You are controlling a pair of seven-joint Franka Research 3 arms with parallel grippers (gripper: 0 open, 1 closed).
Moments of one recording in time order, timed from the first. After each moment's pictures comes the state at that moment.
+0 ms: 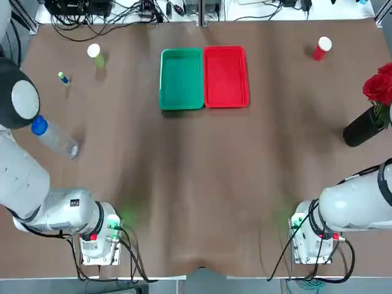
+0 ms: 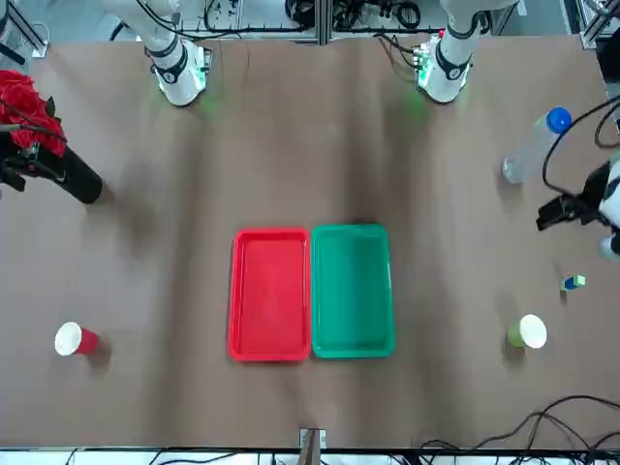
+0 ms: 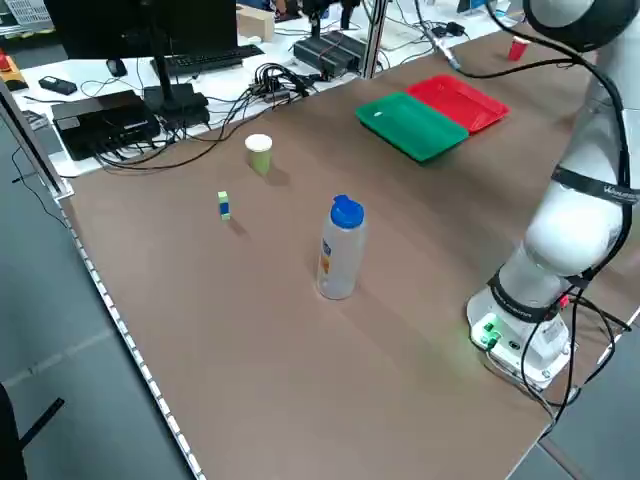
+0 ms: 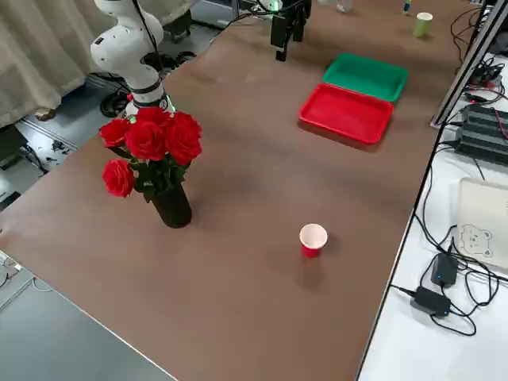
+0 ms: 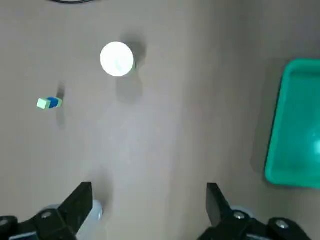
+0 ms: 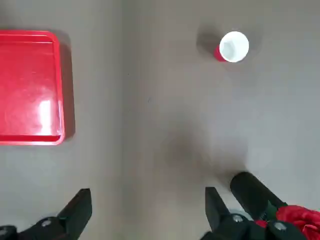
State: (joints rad) left arm 0.08 0.25 -0.08 -1.41 0.05 1.65 -0.10; right arm -0.04 0.09 0.02 -1.43 -0.02 1.49 -0.05
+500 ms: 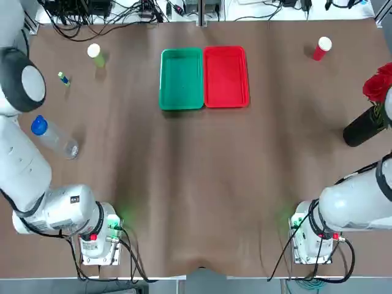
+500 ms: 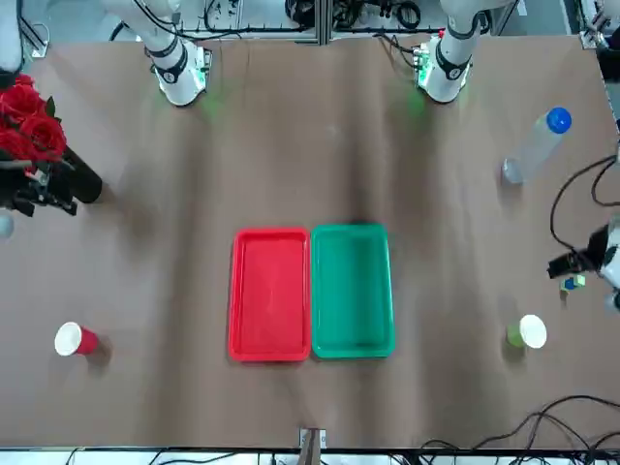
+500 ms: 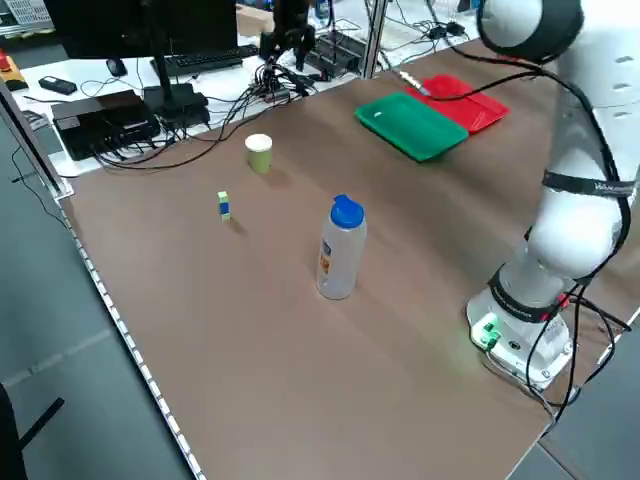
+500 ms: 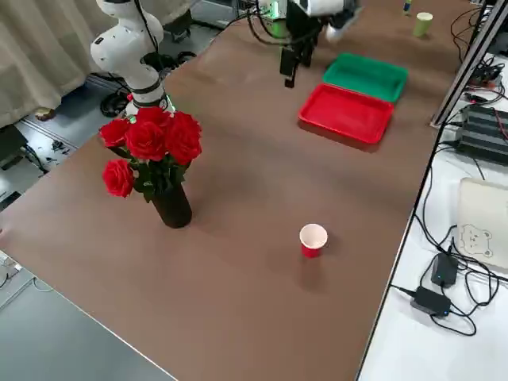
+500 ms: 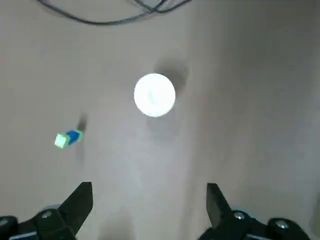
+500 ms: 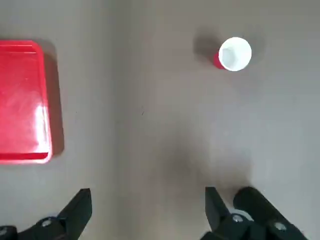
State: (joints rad) left arm 0.15 0.45 -0.07 -1.43 0.15 1.93 -0.08; right arm -0.06 0.19 0.01 -1.46 -0.02 1.63 -0.05
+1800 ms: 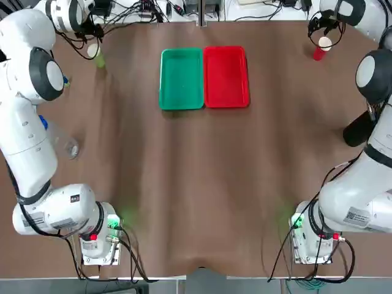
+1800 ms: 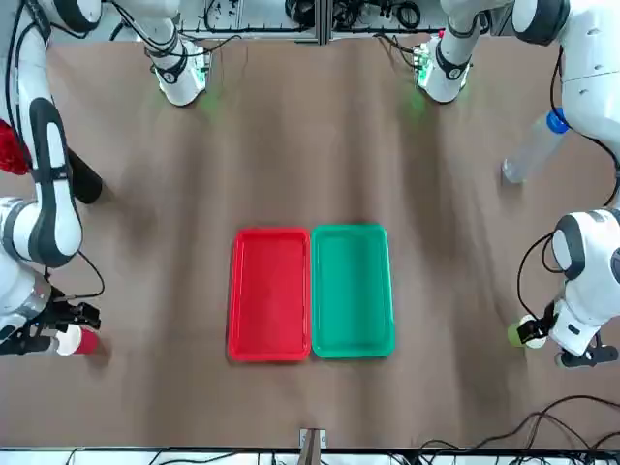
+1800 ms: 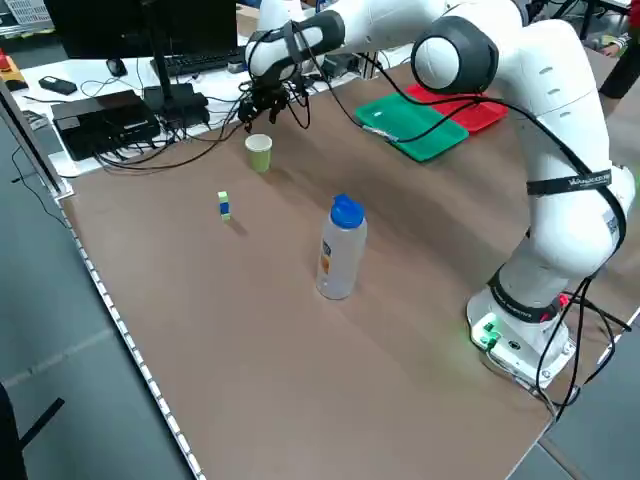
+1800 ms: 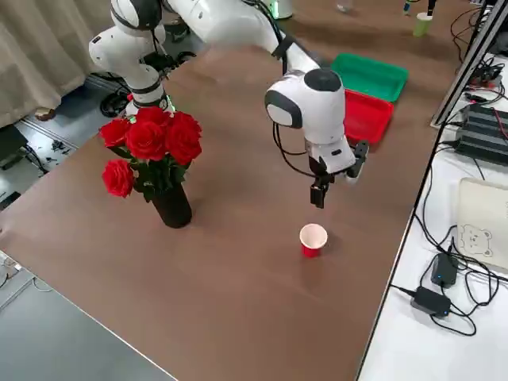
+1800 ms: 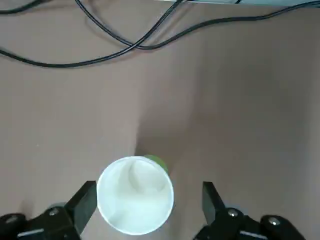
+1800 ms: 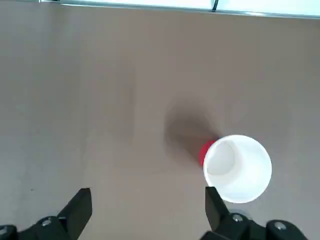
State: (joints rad) left arm 0.18 0.73 -0.07 -1.41 0.16 2.34 -0.07; right arm -0.18 0.65 0.00 -1.46 0.04 2.29 -0.28
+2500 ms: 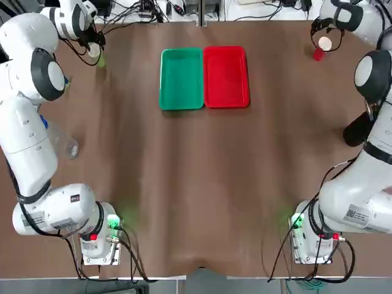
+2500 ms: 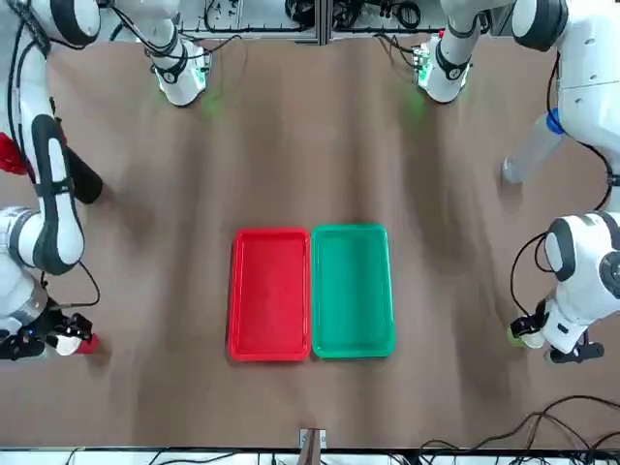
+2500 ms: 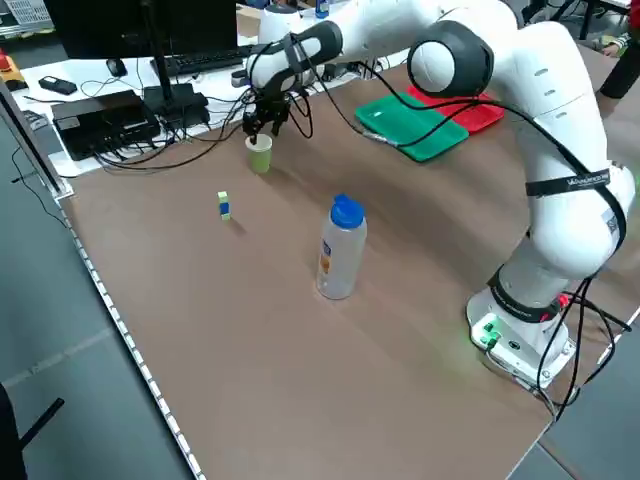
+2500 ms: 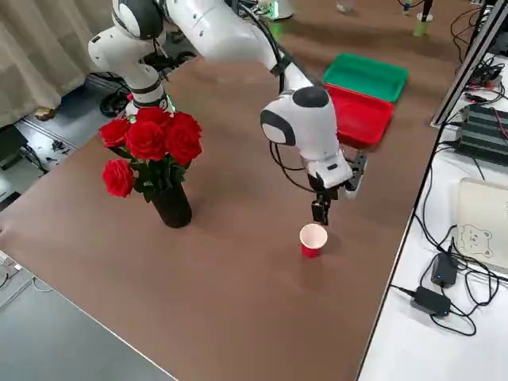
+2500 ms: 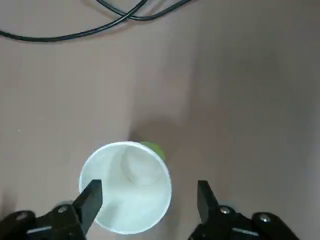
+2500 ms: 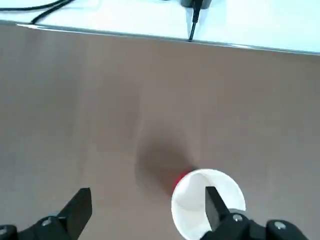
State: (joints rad) left arm 0.18 0.75 -0.07 -1.44 0.16 2.34 -0.08; right arm -0.21 0.73 0.00 -1.46 0.04 2.49 -0.33
